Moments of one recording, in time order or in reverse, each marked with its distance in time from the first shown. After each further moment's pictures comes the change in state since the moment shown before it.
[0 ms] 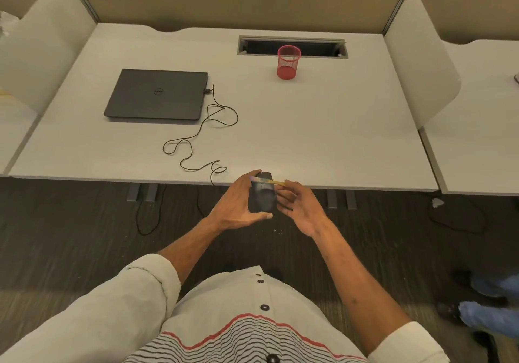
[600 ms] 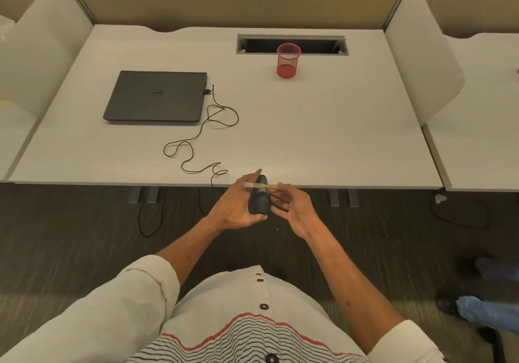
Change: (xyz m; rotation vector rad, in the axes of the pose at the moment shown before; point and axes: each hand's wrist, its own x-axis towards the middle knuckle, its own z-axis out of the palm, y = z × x) left_hand 0.008 -0.010 -0.008 0.137 -0.058 0.002; right_hand 0.006 0.013 0.024 -0.030 0.112 -0.012
